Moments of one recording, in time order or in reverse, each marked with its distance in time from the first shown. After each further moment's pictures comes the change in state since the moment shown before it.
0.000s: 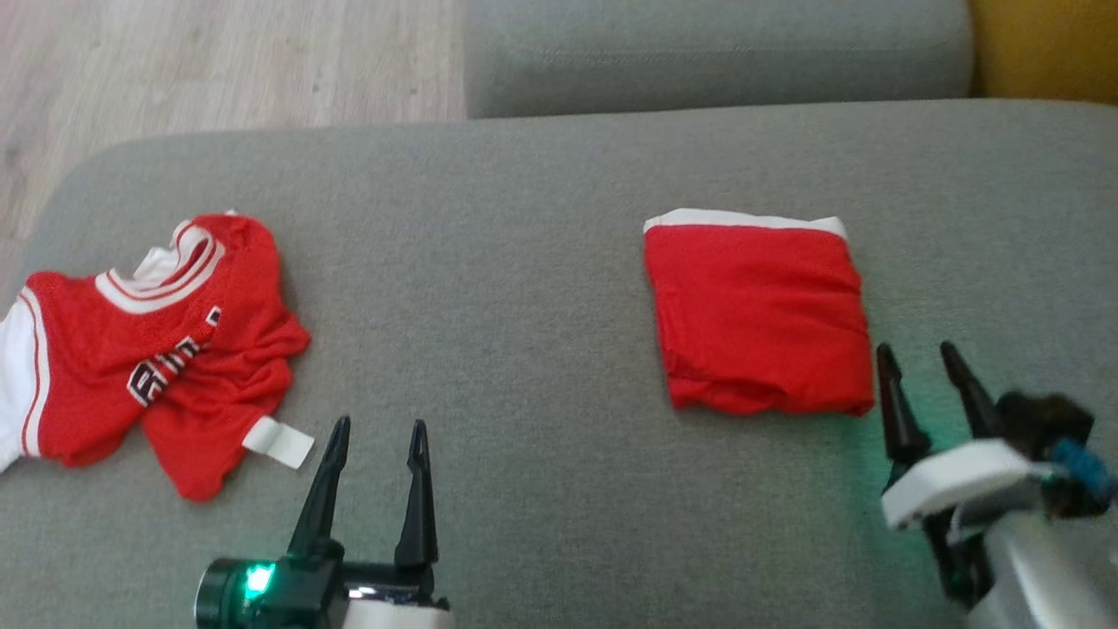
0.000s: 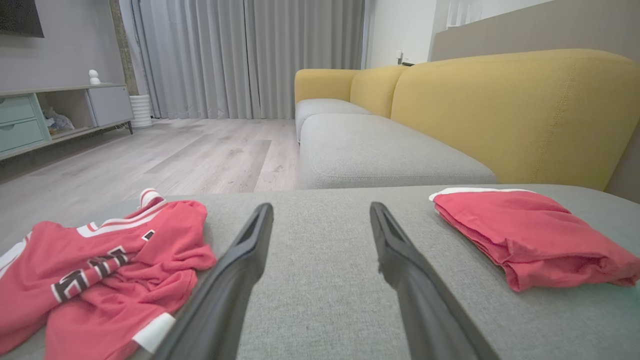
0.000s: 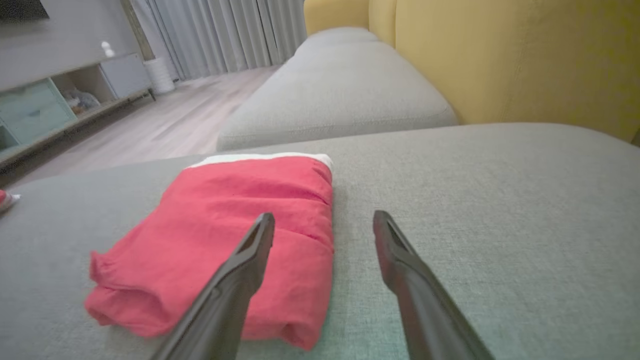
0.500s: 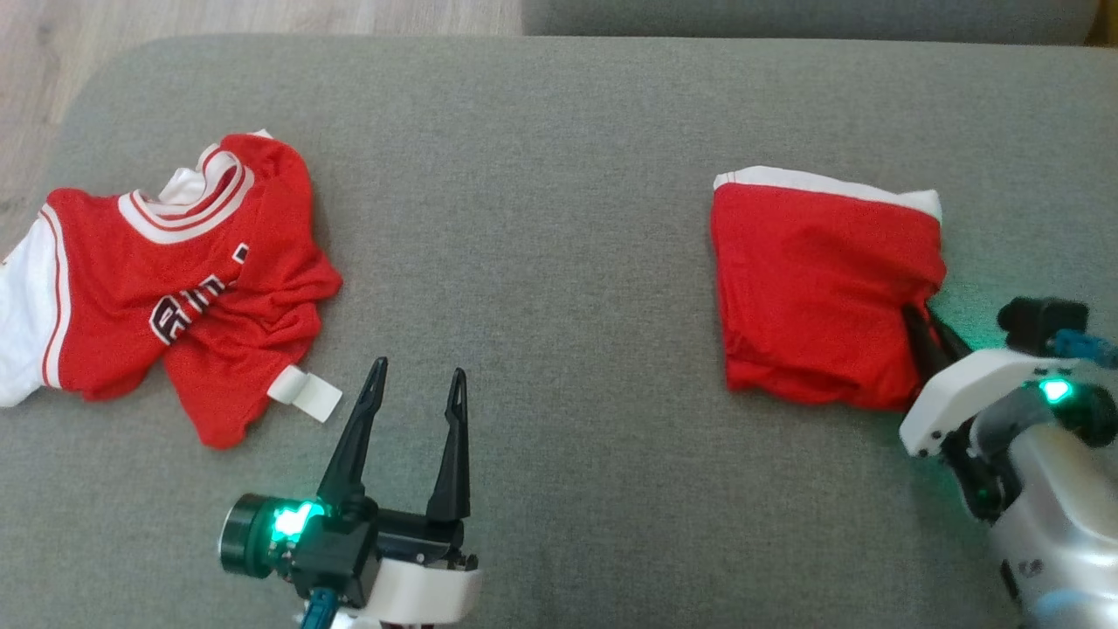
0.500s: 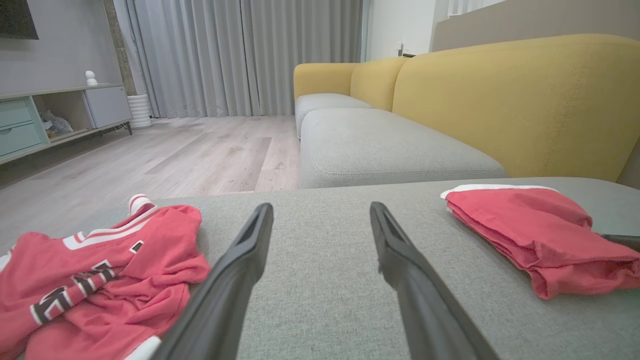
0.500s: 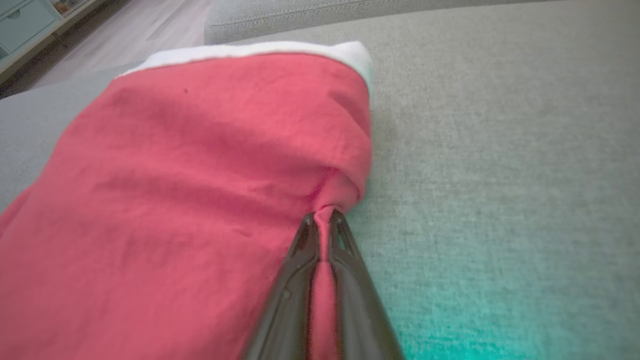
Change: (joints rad) left arm -0.107 0.000 -0.066 -0.024 0.040 -0.009 0.000; right arm -0.283 -0.131 0.173 0.301 0.216 0.000 0.217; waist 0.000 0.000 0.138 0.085
